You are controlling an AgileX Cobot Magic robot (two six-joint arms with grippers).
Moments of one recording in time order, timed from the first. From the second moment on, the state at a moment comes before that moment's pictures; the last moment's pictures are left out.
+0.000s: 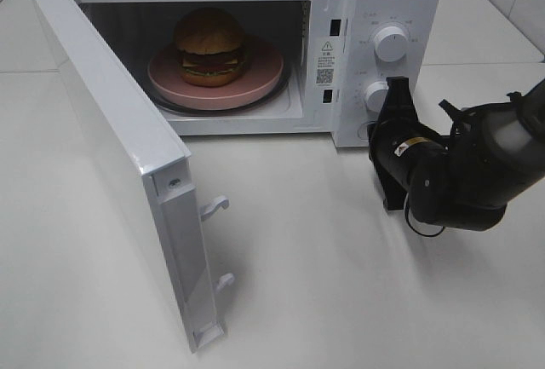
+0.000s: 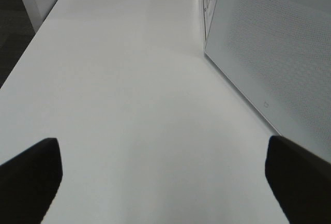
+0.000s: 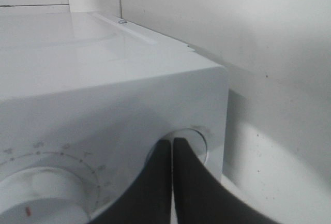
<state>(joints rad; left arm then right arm) 0.09 0.00 -0.52 -0.08 1.09 0.00 0.46 2.11 -0.75 0.50 -0.97 1.35</state>
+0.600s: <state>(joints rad) 0.09 0.00 -0.52 -0.08 1.09 0.00 0.49 1.77 -0.53 0.38 -0.82 1.26</state>
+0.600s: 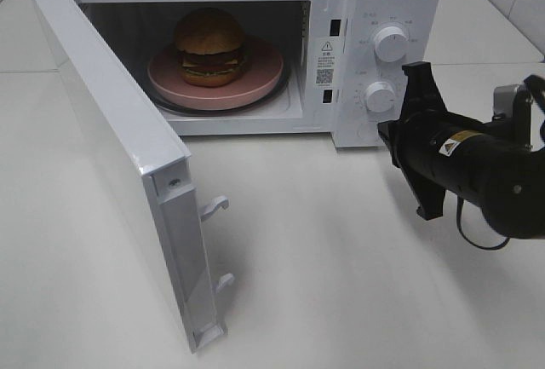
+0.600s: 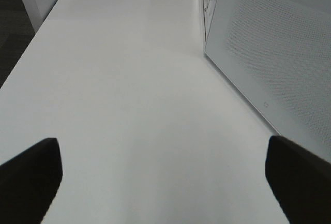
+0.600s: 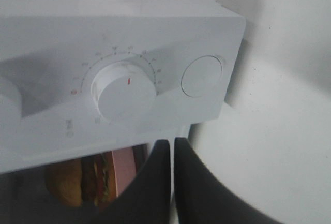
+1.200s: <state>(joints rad) 0.09 0.00 -0.52 -0.08 1.09 0.00 0.49 1.42 -0.57 0.37 -0.08 0.26</state>
